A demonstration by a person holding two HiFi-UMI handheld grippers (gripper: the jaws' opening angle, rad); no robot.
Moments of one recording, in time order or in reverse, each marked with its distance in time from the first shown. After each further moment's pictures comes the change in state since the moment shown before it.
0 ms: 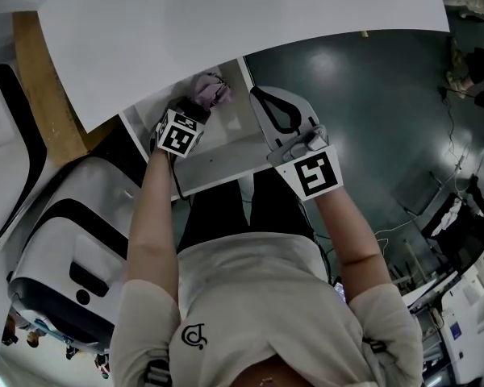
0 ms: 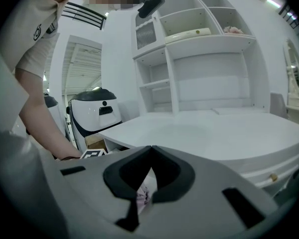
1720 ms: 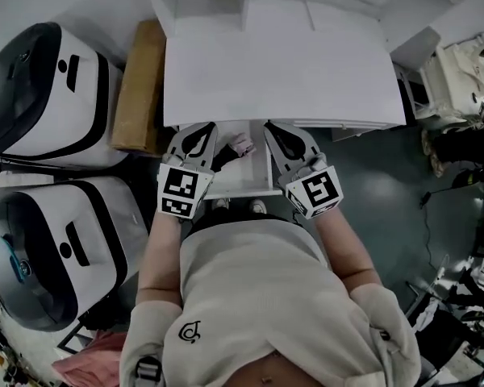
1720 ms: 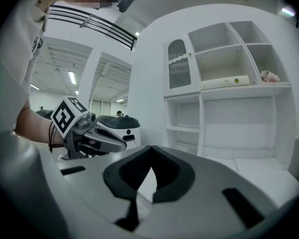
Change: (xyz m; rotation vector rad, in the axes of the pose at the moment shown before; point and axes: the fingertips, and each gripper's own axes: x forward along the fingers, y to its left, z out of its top) left arm -0.413 -0.072 0.151 -0.019 -0.879 0.516; right arm -0.063 0.085 0.195 -0.250 -0.217 0.207
